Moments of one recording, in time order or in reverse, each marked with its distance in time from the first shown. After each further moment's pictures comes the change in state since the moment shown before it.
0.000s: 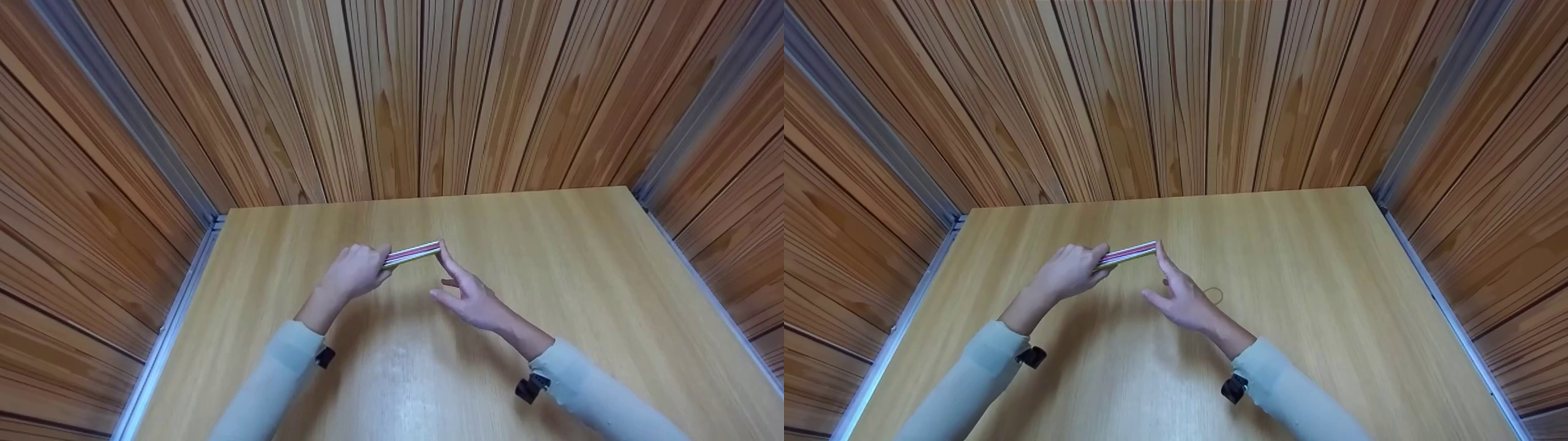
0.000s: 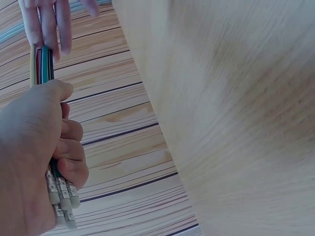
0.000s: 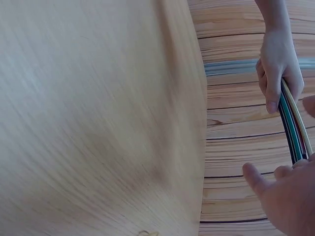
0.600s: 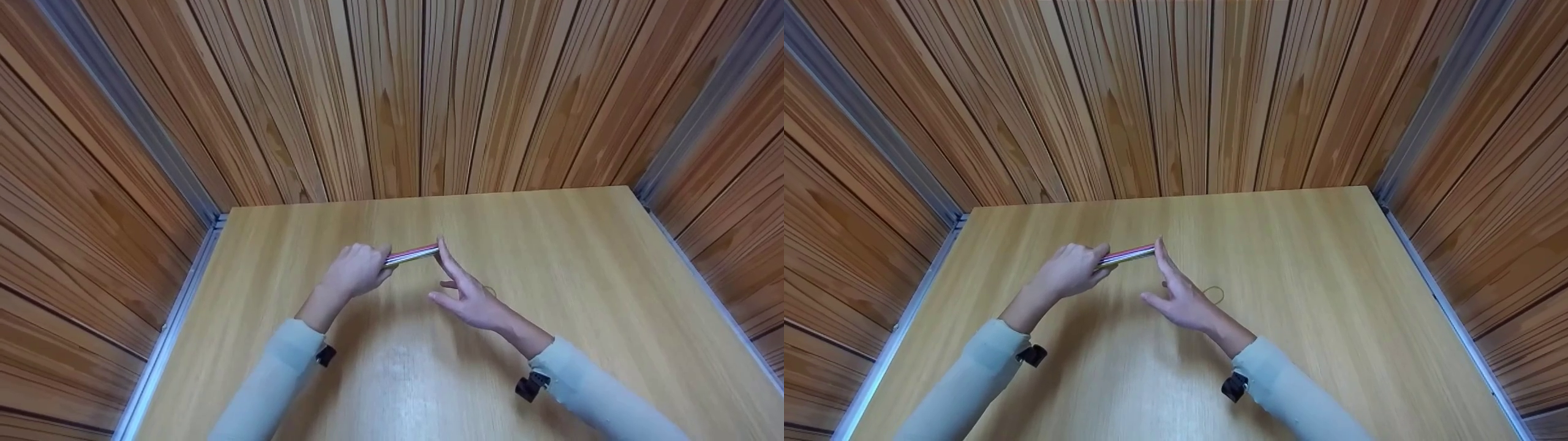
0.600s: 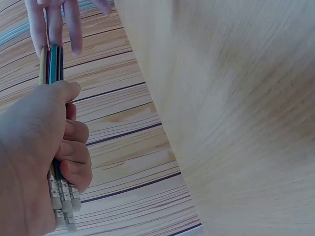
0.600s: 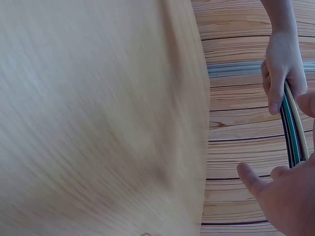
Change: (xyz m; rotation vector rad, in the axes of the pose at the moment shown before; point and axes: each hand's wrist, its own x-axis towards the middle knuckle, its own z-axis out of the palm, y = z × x) left_hand -0.003 0.002 -0.002 0.006 -0.035 -0.033; right_hand 0.000 0.003 0.000 0.000 -0.045 -0.055
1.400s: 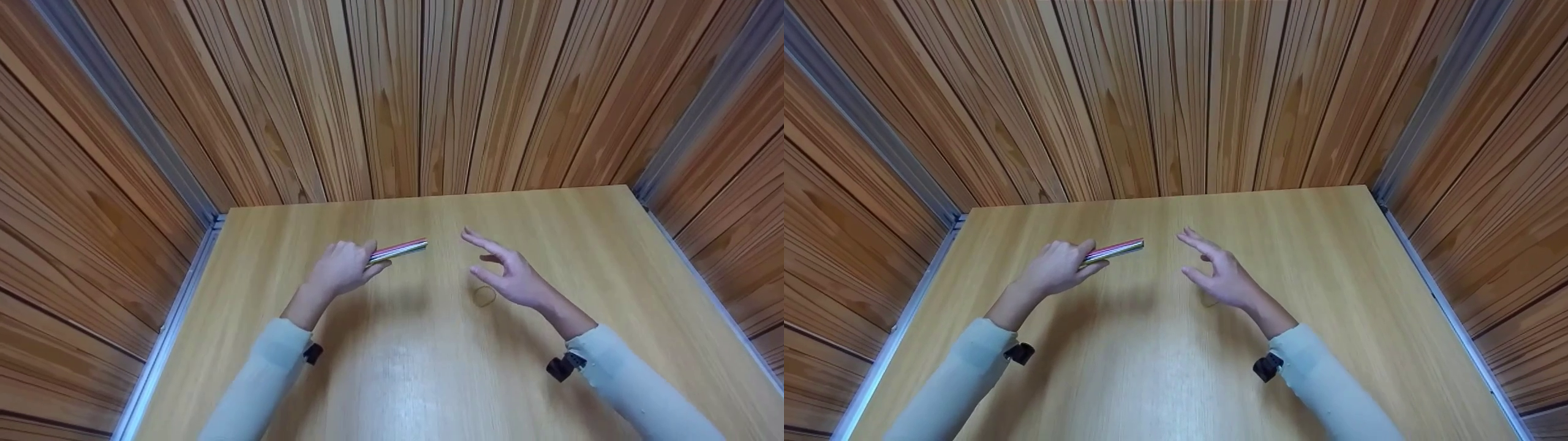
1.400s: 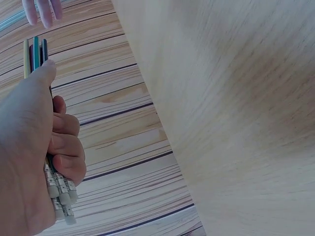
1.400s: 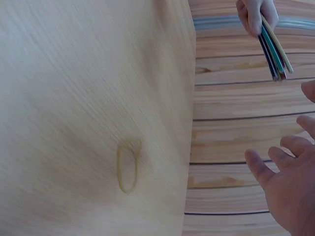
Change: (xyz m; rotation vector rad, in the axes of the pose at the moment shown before) left_hand -0.009 -0.025 -0.004 -0.032 0.052 0.010; right_hand -0.017 0.004 -0.070 -0.169 0.132 -0.020
